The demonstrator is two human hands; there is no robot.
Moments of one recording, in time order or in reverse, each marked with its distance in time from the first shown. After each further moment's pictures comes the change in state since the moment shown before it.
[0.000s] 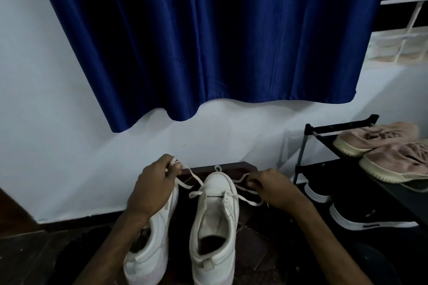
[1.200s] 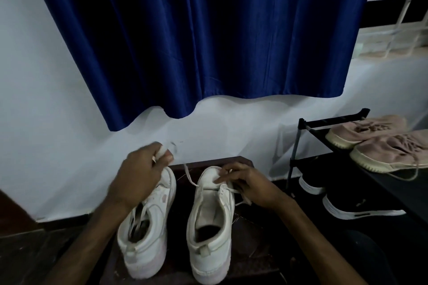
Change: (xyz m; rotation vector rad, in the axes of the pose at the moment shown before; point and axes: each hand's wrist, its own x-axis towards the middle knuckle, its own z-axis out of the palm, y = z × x) left_hand -0.009 0.022 -0.036 0.085 0.035 0.100; right_hand -0.003 -0.034 0.009 0.547 0.039 -0.310
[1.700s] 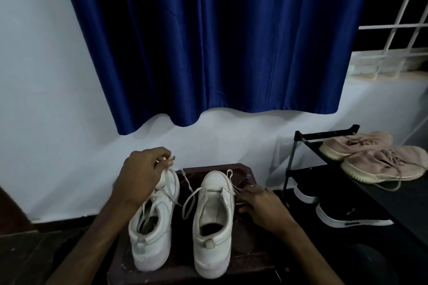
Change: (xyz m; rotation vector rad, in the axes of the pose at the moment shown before) left_hand -0.011 -0.007 -0.014 0.006 0.135 0.083; right_hand -0.049 -0.025 0.006 -0.678 -0.044 0.180
